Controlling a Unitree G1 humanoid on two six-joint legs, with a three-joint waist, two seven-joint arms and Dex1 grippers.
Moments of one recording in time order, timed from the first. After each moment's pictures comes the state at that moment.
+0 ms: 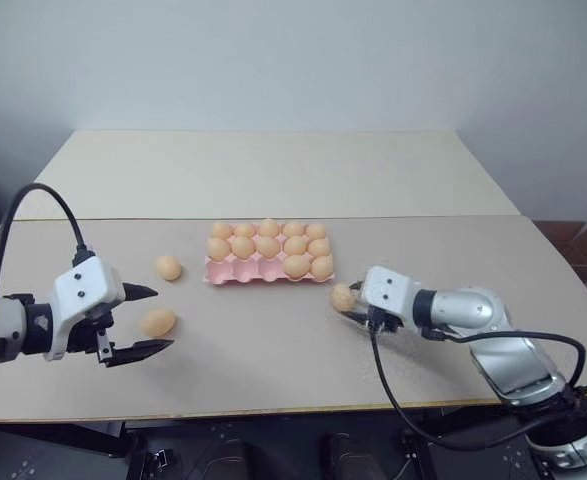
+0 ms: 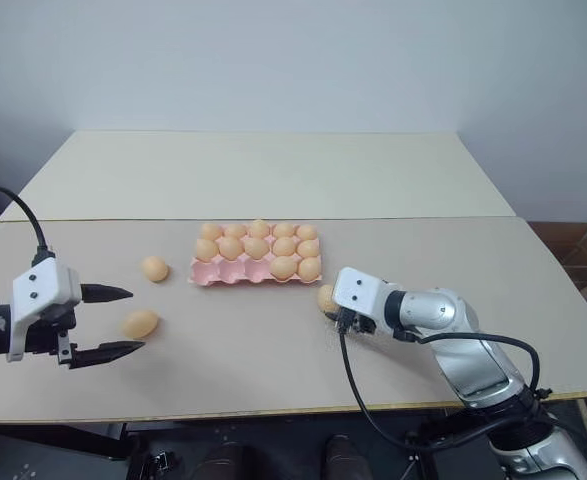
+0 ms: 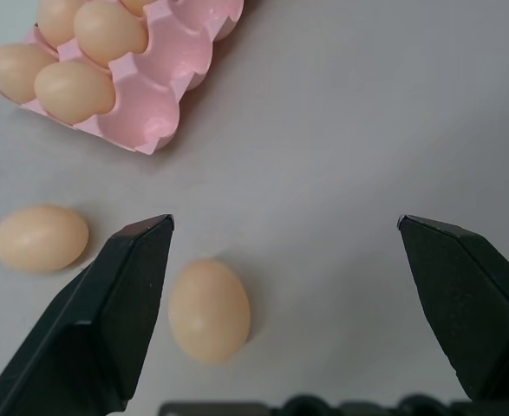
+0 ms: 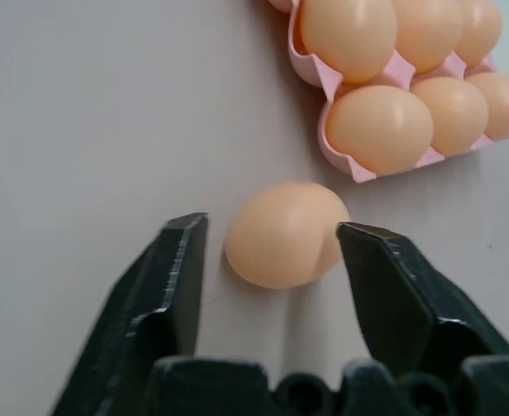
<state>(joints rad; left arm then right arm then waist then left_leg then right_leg) 0.11 1.13 0.45 -0.46 -0.48 0.57 -1.13 -0.38 -0.72 0.26 -0.39 0.00 0.51 0.87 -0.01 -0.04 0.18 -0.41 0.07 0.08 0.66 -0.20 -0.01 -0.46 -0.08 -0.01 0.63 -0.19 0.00</state>
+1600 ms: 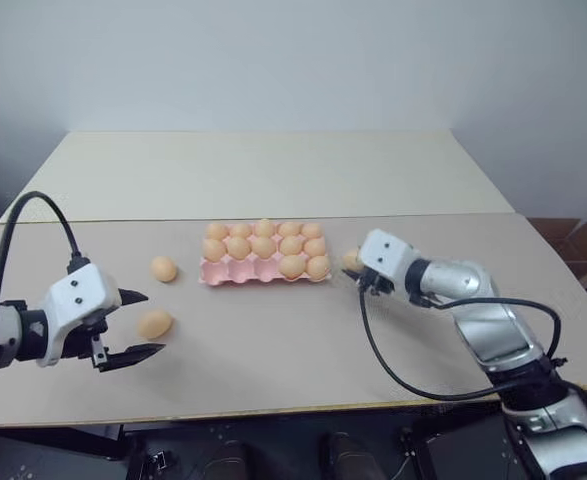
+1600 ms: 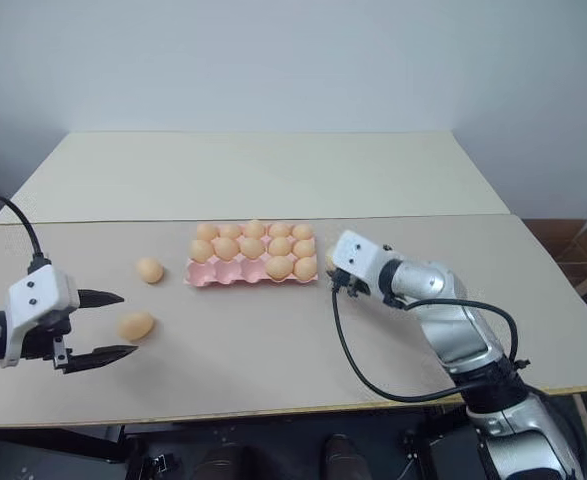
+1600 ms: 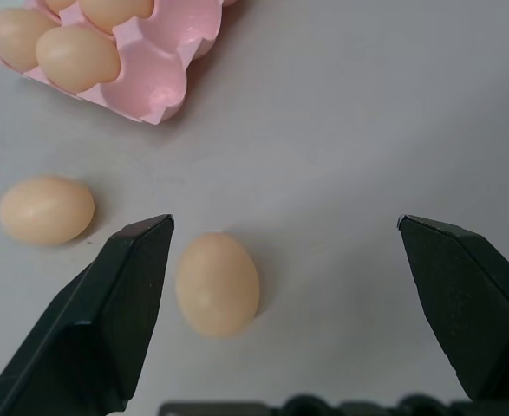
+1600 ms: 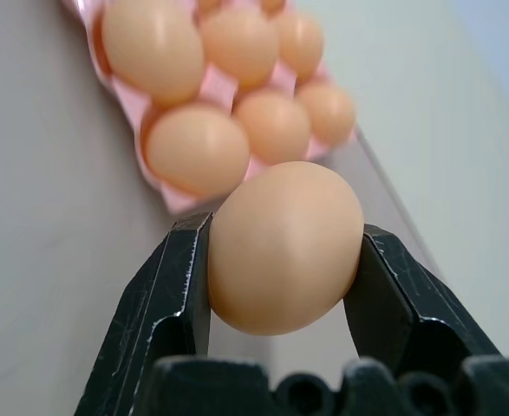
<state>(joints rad) 0.16 1.12 0.49 -0.46 -0.43 0.56 -1.12 -0.59 -0.61 0.26 -0.20 -0.08 0.43 0.74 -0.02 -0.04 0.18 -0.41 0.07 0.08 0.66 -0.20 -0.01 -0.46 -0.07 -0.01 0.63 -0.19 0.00</state>
